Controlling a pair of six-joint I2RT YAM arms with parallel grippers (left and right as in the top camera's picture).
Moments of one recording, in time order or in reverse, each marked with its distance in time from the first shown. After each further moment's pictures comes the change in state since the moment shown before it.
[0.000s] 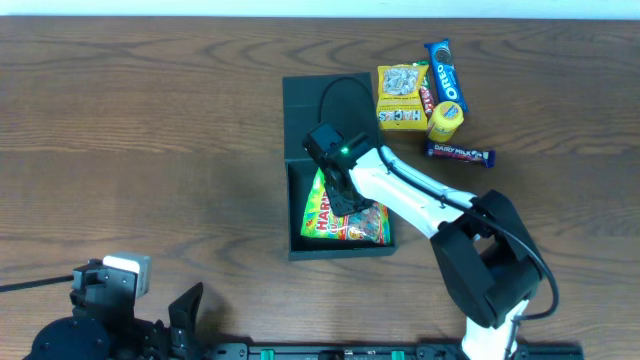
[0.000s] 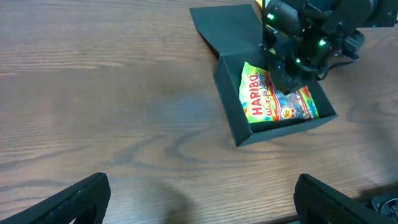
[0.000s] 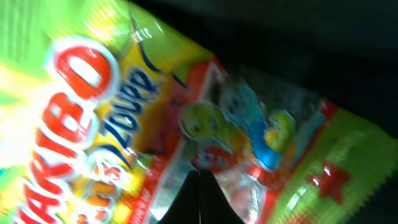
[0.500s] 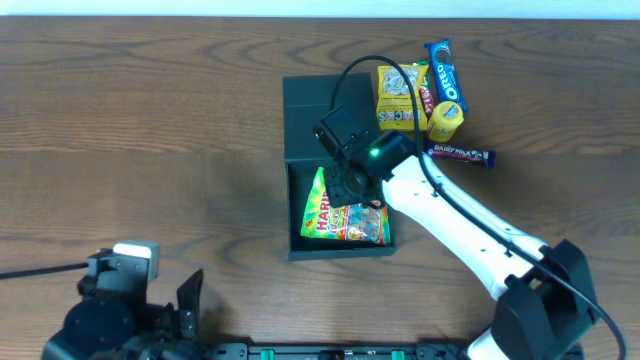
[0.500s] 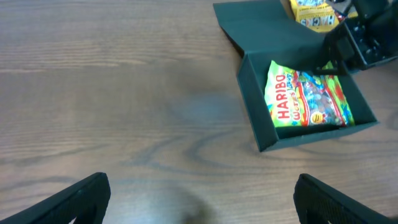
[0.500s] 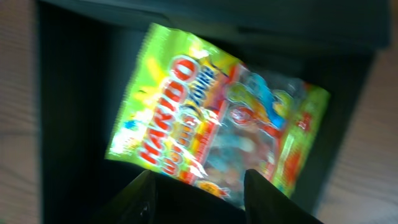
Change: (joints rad) left arm 0.000 0.000 -0.106 0.063 -0.085 0.001; right arm 0.012 -0.237 0.023 0.012 -0.147 0.073
